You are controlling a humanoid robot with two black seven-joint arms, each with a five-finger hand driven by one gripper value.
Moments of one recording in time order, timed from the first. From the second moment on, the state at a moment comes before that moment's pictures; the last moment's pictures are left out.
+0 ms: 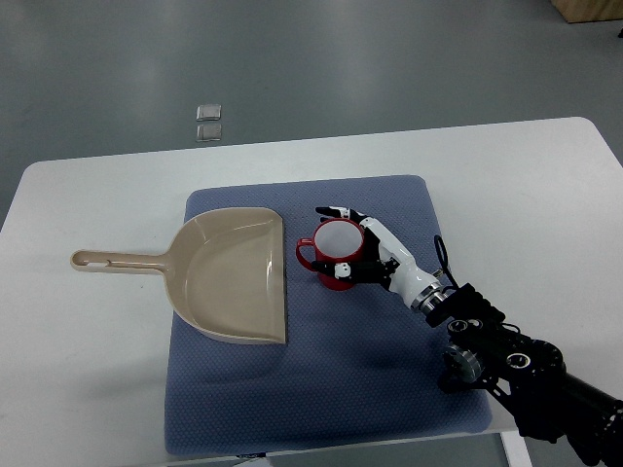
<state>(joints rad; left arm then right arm) -0.06 0.00 0.05 -0.19 0.08 -0.02 0.10 0.45 0.00 0.70 0.78 -0.90 0.10 0.61</state>
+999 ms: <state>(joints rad) -0.06 0.00 0.05 -0.18 0.08 -0.02 0.10 0.46 0.00 0.59 0.84 -0.90 0.01 0.60</state>
